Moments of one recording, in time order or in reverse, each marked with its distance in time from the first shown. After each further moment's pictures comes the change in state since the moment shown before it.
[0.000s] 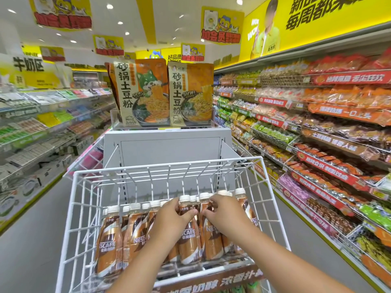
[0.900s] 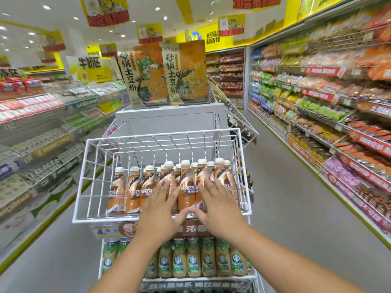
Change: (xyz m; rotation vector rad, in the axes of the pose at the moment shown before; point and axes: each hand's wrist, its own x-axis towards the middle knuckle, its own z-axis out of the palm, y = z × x) left_hand -0.123 0.017 0.057 0.816 0.161 0.172; right_hand -0.067 0.115 -0.006 -0.246 -0.053 -0.504
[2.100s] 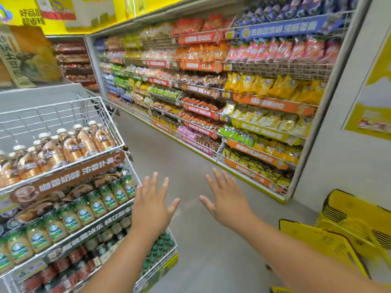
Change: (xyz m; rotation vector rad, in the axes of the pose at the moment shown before) left_hand -0.323 0.155 -0.073 -0.152 -0.069 0.614; right_hand -0.497 -0.084 -0.087 -0.257 0.006 0.792
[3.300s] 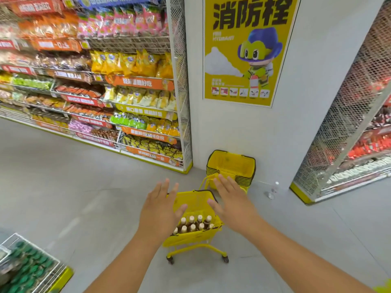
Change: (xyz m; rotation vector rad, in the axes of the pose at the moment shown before) left_hand -0.104 0.649 0.035 -0.220 -0.177 0.508; right_hand -0.360 0.567 -0.039 0.127 -0.003 0.466
